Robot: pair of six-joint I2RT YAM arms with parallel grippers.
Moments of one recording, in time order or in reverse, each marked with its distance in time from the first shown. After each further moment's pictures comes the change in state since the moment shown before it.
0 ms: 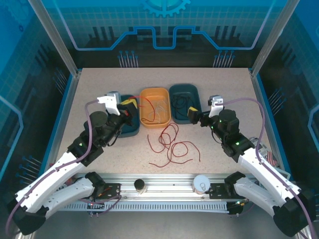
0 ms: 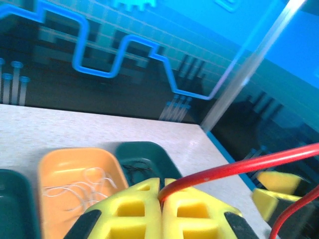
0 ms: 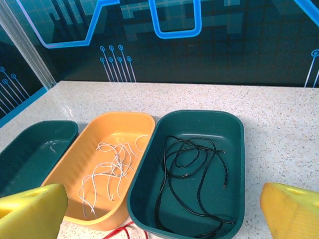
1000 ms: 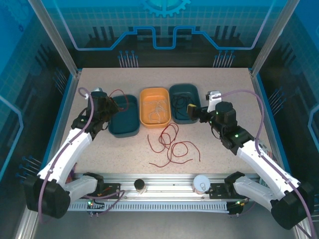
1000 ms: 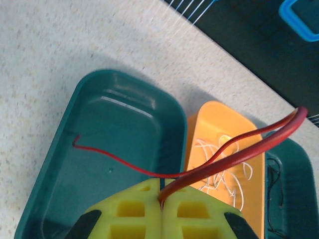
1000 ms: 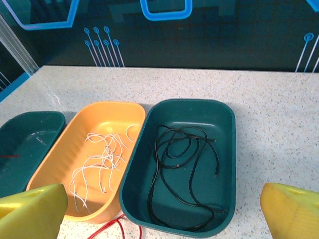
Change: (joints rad) left arm 0.432 0.320 0.103 -0.367 0.080 -0.325; right arm 0.000 0.098 0.155 -0.173 0.036 0.010
